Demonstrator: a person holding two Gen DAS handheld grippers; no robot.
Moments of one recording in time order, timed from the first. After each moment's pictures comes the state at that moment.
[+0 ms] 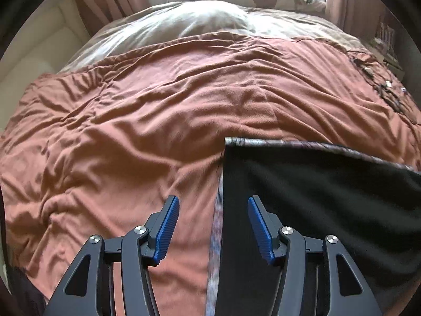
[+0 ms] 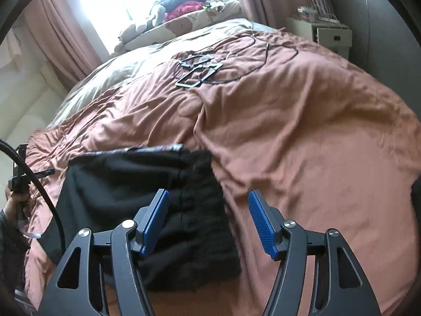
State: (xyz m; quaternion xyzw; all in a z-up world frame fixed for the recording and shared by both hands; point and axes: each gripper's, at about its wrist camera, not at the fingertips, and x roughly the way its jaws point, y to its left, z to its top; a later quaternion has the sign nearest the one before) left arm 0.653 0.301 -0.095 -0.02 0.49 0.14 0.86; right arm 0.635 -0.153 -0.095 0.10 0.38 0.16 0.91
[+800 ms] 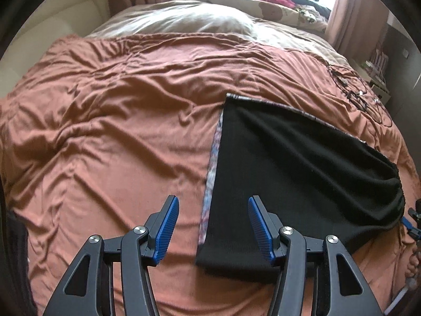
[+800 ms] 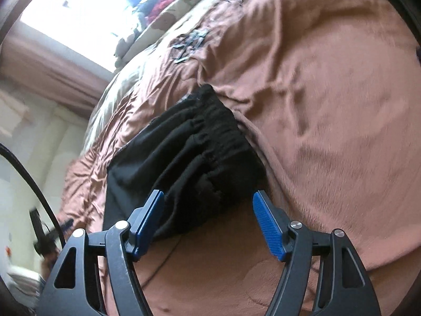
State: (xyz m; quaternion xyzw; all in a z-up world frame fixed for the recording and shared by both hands) left arm 0.503 0.290 -0.065 -0.11 0.48 0.13 0.86; right arm 0.597 -0.204 -0.143 0.30 0.43 0.20 0.83
